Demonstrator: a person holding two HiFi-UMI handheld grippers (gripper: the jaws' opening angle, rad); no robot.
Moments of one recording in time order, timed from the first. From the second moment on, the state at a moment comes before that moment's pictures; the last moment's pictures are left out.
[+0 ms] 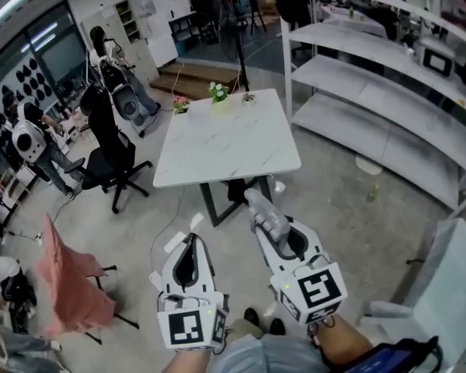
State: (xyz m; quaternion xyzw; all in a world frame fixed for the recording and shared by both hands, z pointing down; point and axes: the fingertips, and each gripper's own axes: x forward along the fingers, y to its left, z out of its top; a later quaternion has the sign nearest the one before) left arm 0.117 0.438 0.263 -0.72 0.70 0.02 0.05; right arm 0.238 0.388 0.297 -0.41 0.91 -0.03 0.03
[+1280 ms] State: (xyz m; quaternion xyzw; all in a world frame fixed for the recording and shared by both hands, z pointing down) left arm -0.107 0.152 0.284 -0.73 0.69 0.03 0.03; right arm 0.030 0.111 0.307 -0.42 0.91 -0.04 0.00
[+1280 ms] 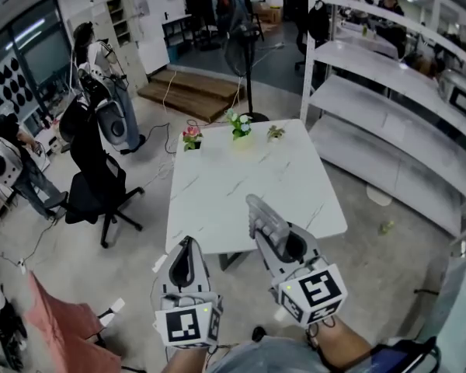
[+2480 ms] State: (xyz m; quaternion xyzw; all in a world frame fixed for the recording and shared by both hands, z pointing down) left arm -0.157 -0.133 0.325 -0.71 0.70 -0.04 0.00; right arm -0.017 -0.183 0.354 -0.40 0.91 -0.10 -0.03
